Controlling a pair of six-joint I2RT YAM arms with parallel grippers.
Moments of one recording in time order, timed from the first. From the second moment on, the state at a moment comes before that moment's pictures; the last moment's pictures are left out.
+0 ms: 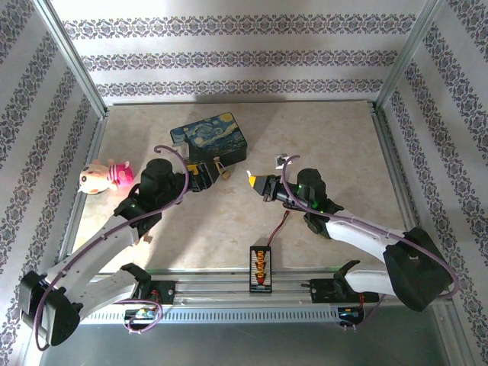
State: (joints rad) left arm -0.49 1.01 0.74 -0.07 0.11 -0.66; right arm 0.57 1.25 0.52 0.53 -0.42 0.74
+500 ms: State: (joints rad) left arm -0.60 1.52 0.96 -0.27 -0.21 -0.87; right arm 0.56 1.33 0.54 0.21 -0.34 0.73
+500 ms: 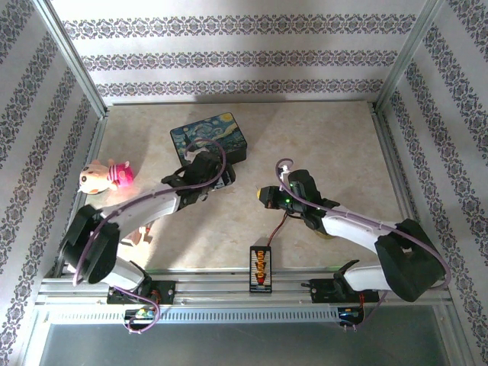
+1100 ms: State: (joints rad) left arm -0.64 1.95 1.30 -0.41 -0.44 -0.95; right arm 0.54 1.38 0.56 0.15 -0.35 0.73
